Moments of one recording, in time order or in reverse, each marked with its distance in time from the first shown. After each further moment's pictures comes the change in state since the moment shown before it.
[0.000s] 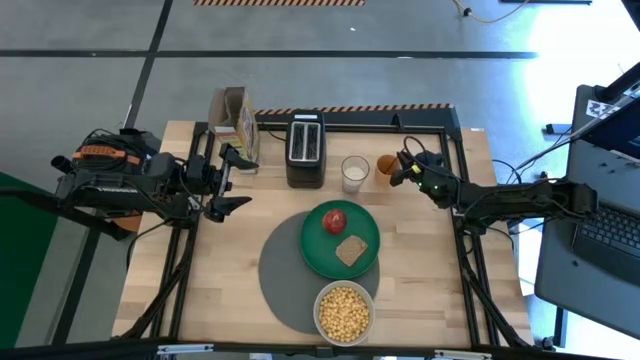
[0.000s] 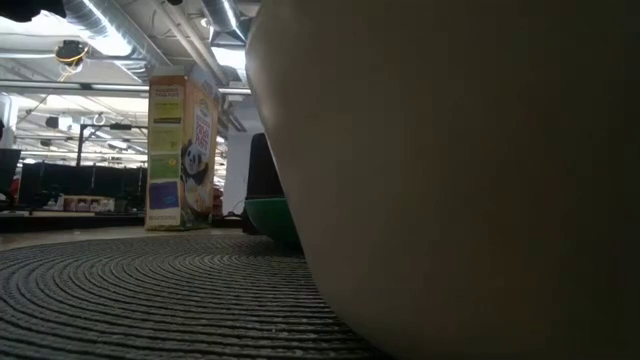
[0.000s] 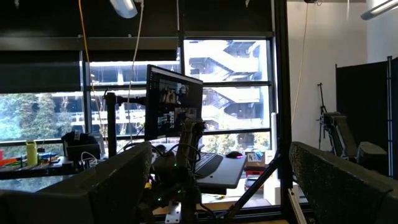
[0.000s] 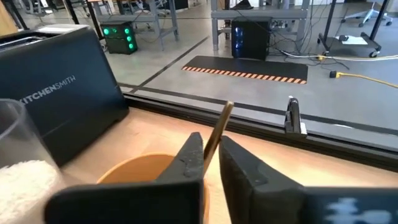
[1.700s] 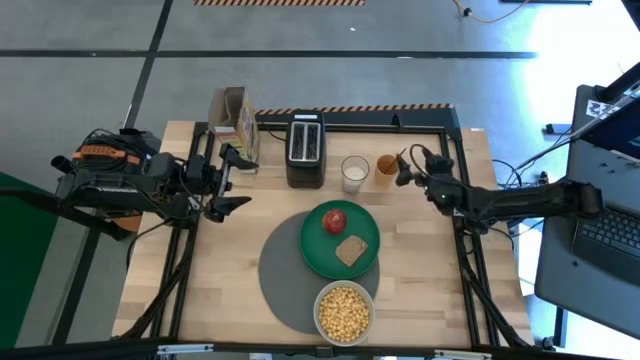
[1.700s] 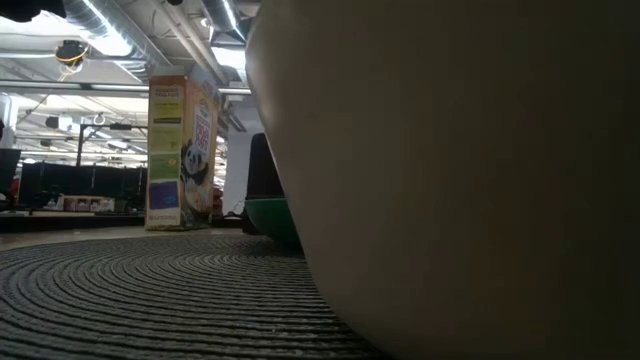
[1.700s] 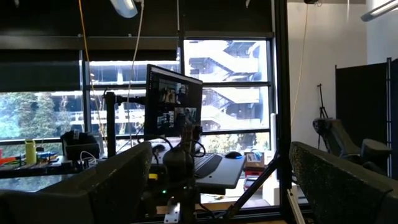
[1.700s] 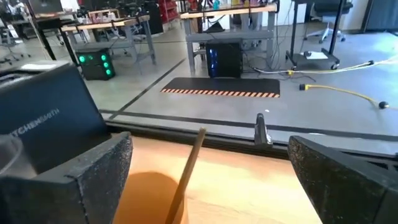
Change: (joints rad) left arm 0.000 0.000 0.000 0.001 0.000 -0.008; right arm 0.143 -0.147 -0.001 -0.120 0.274 0.059
